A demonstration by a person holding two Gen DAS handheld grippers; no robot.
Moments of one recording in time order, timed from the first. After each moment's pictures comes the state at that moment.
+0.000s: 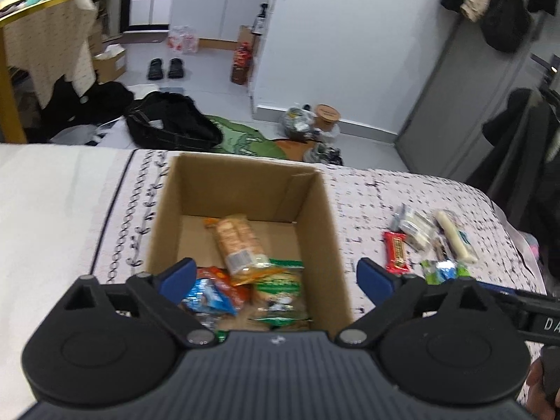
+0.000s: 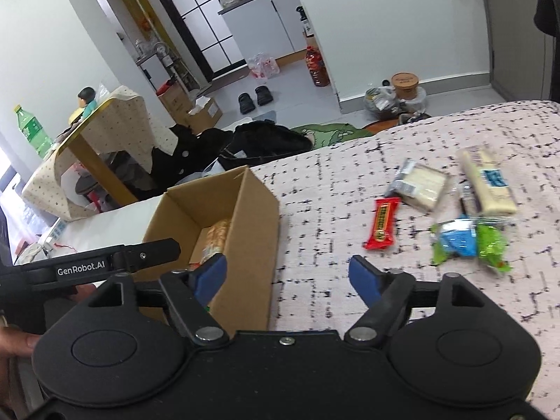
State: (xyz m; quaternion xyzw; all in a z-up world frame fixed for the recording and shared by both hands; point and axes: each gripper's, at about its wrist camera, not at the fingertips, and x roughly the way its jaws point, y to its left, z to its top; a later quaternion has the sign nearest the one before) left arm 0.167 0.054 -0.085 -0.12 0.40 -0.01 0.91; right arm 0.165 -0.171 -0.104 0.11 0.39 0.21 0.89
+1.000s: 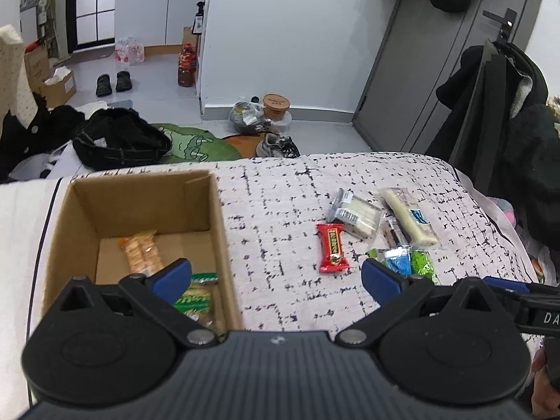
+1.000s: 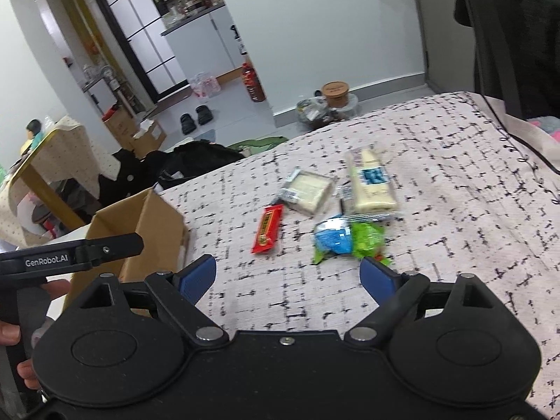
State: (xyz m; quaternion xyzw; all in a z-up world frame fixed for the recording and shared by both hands) left arm 0.194 -0.025 -0.085 -0.06 0.40 -0.07 0.91; right arm 0.160 -0.260 -0.114 0.12 0.38 0.11 0.91
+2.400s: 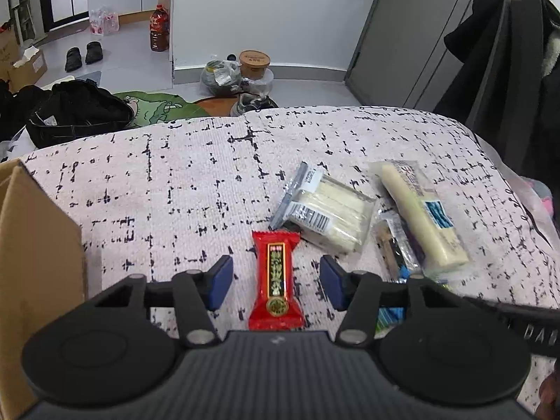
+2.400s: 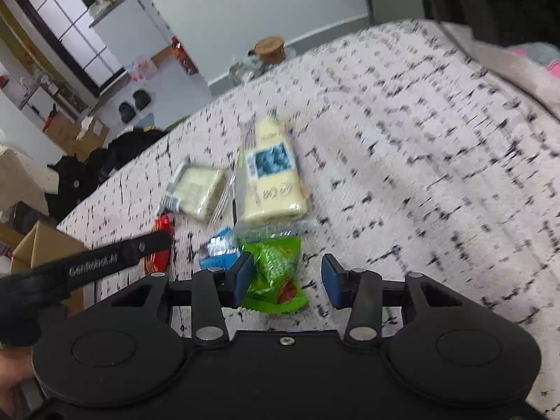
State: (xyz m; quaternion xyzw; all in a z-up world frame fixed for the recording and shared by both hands) left arm 0.302 -0.123 -0.178 -0.05 0.46 -0.09 0.88; right arm 0.250 -0.311 -0.189 0.17 0.47 0.04 0.87
